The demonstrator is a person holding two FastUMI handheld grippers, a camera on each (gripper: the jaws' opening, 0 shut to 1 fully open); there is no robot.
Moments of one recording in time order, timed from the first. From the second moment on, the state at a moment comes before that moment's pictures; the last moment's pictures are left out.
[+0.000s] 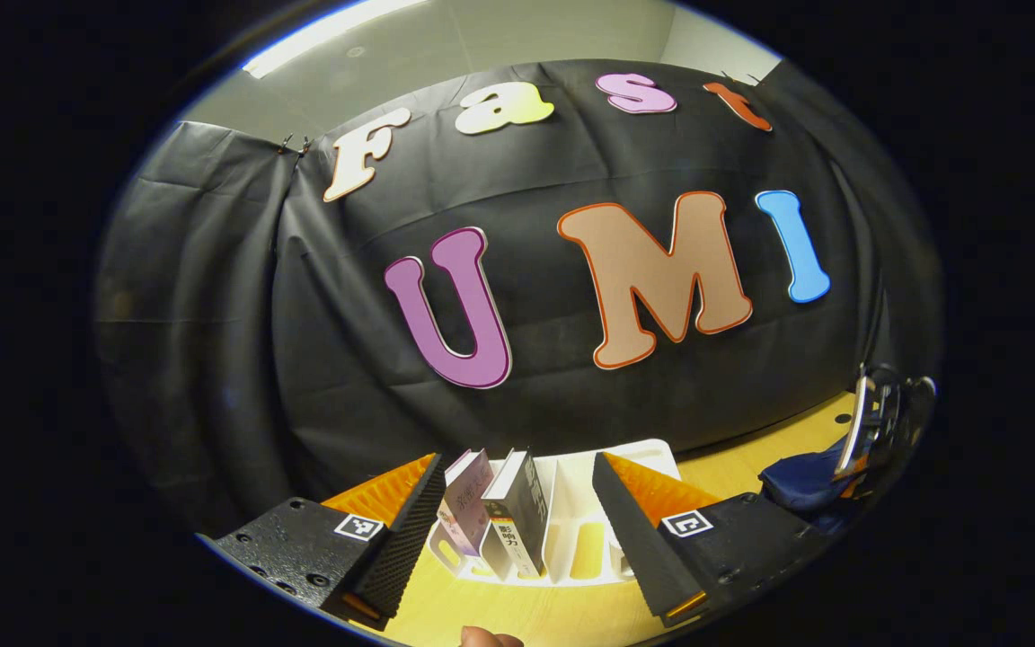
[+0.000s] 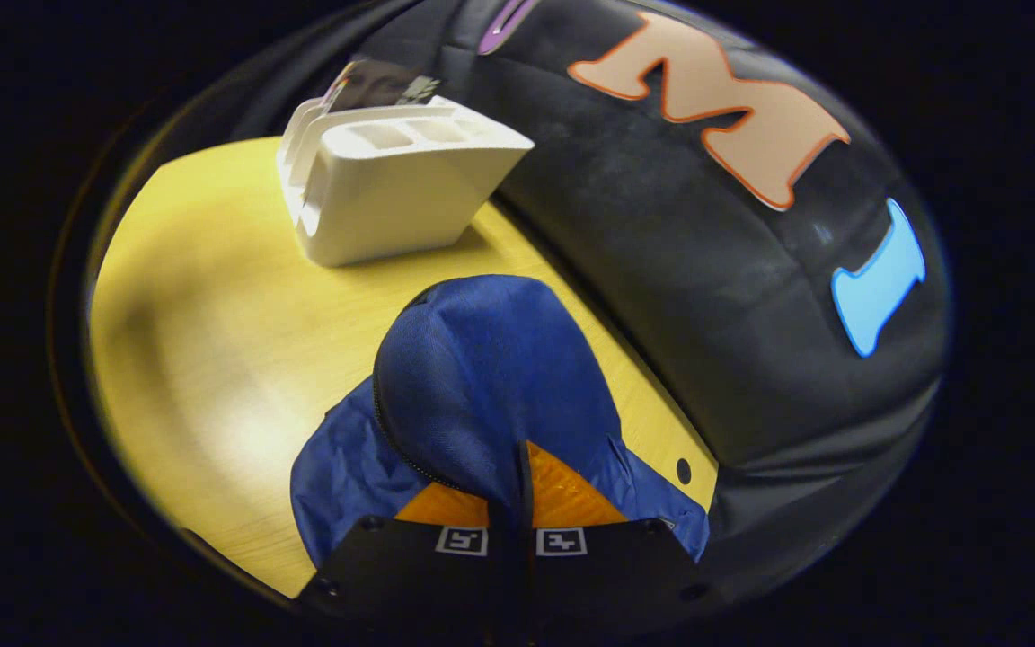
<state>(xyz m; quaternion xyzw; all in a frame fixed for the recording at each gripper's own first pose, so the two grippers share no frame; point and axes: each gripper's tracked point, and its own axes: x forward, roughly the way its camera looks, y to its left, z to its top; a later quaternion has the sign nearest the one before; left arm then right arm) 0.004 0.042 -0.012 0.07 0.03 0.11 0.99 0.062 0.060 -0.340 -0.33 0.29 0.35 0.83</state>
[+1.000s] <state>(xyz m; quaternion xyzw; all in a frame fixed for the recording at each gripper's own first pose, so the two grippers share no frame) 0.066 0.070 -0.052 0.04 0.09 0.10 0.99 0.128 -0.052 -0.273 0.43 0.32 0.09 0.84</state>
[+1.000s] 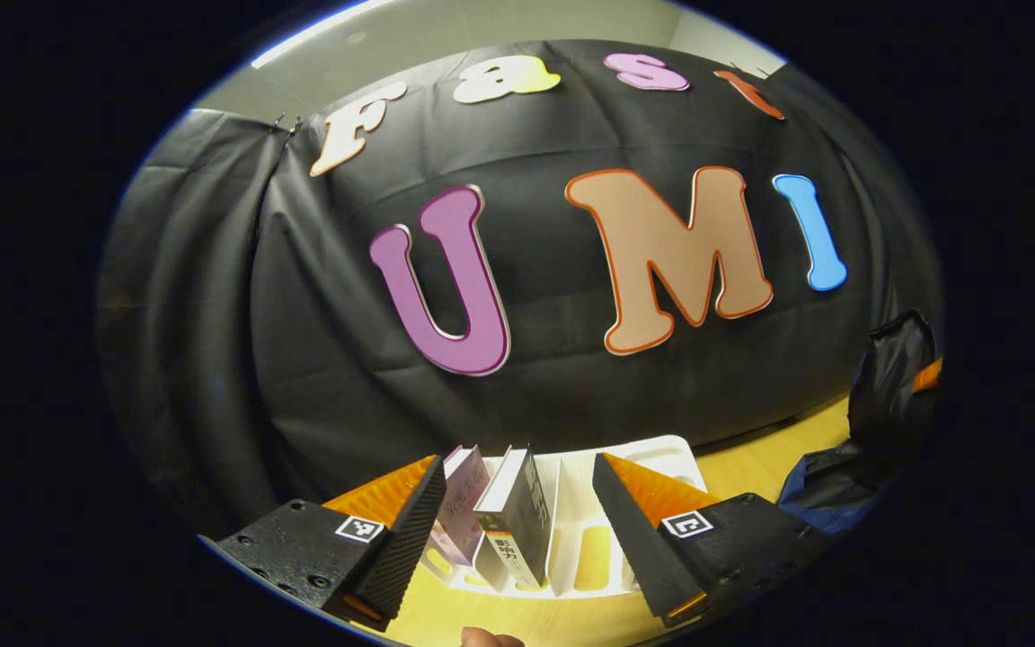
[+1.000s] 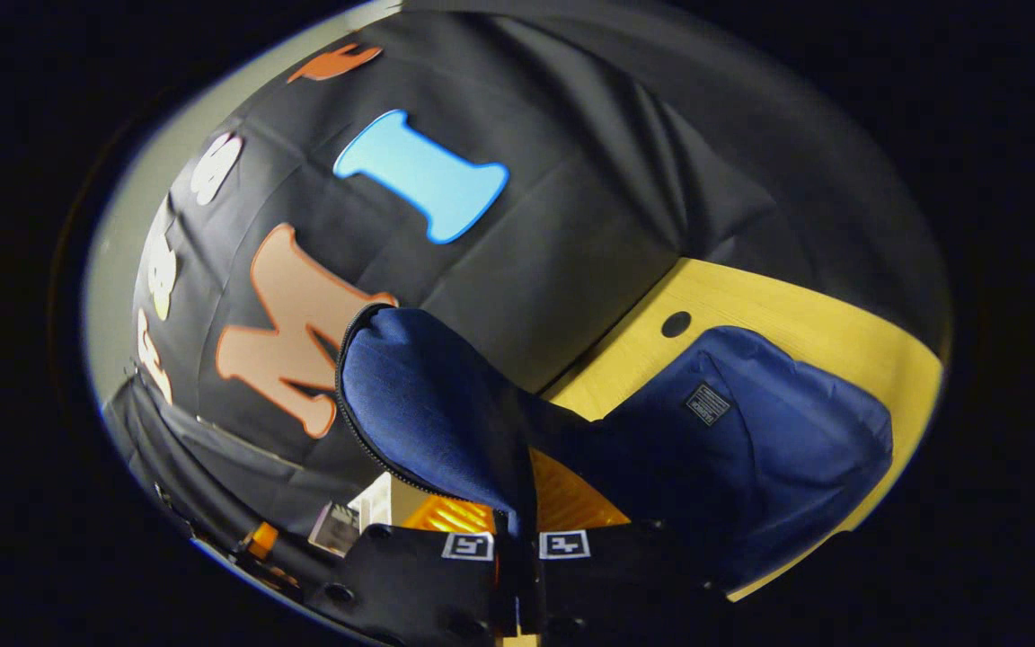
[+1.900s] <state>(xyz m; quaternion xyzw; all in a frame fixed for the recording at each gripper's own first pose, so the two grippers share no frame) 0.151 0.124 -0.179 -0.01 0.43 0.04 0.90 0.128 -0.054 -0.270 0.42 0.31 0.07 0.85</state>
